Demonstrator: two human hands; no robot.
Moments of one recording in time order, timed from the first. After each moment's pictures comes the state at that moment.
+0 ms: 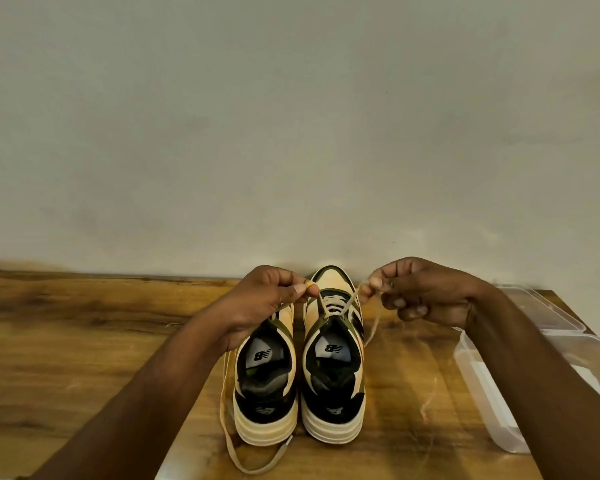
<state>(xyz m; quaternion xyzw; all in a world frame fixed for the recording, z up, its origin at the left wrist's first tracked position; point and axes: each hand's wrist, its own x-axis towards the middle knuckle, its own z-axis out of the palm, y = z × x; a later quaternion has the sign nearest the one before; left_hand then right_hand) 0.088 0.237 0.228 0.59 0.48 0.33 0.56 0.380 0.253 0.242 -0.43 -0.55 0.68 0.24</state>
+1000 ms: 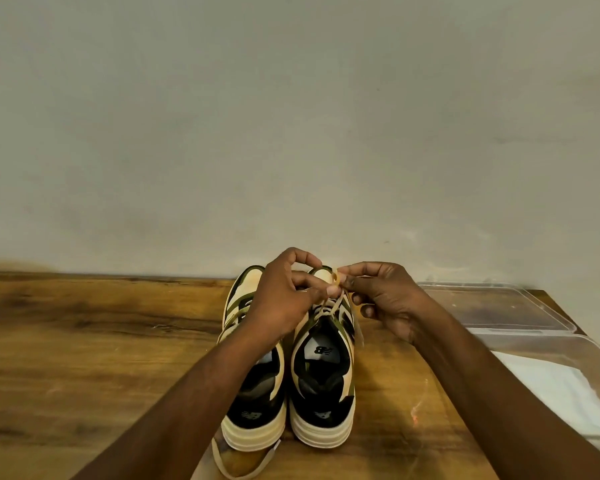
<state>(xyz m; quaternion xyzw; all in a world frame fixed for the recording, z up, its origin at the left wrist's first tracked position) 0.143 0.242 0.219 0.61 0.50 0.43 0.44 0.332 0.253 0.218 -0.53 -0.44 0.57 0.45</state>
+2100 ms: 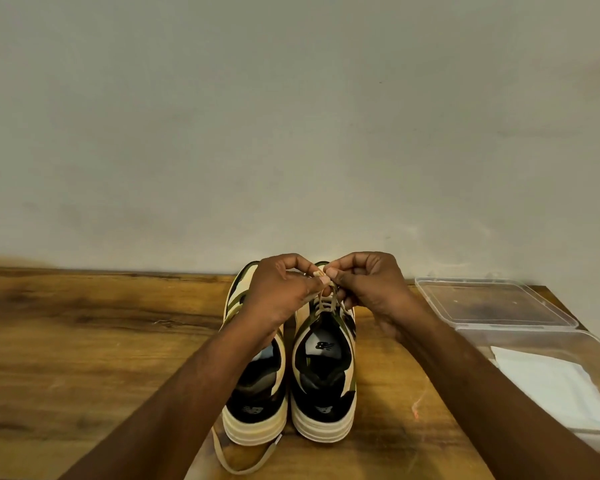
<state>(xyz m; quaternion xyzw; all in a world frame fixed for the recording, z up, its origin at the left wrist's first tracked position) 0.134 0.240 0.225 0.53 0.54 0.44 0.48 0.303 0.246 0.219 -0.51 -0.52 0.49 0.48</state>
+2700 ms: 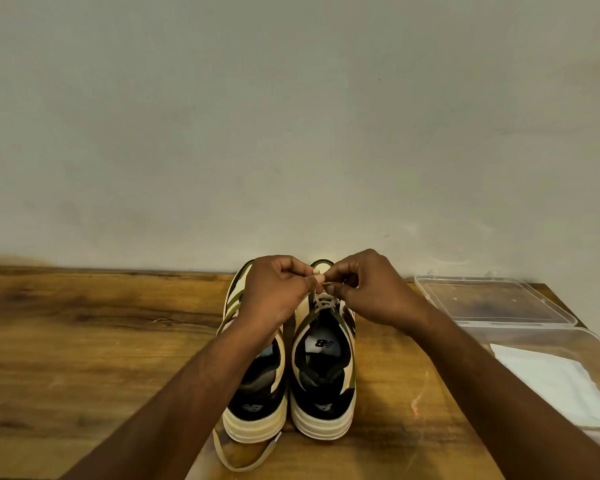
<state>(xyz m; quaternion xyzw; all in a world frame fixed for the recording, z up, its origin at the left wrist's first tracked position) 0.134 0.242 0.217 0.53 0.57 0.46 0.42 0.306 0.243 0.230 -0.54 -0.74 0.27 0.30</state>
